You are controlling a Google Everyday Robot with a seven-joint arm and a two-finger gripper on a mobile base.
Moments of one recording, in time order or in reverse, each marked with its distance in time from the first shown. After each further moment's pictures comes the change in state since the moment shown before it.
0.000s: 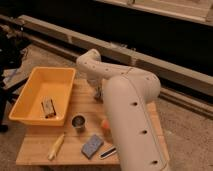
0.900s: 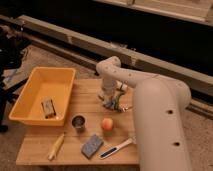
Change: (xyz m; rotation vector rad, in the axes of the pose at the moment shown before) arm -0.088 0.000 0.005 0.155 0.015 -0.089
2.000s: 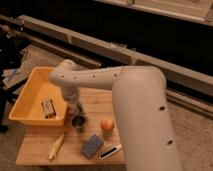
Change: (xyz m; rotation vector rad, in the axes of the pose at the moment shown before) arm 0.113 -0.190 -0.037 -0.097 0.025 -0.500
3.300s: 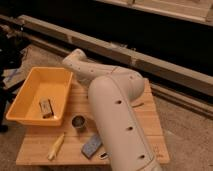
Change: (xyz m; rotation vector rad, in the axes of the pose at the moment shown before) arm -0.072 0.170 0.040 -0.153 -0.144 0.343
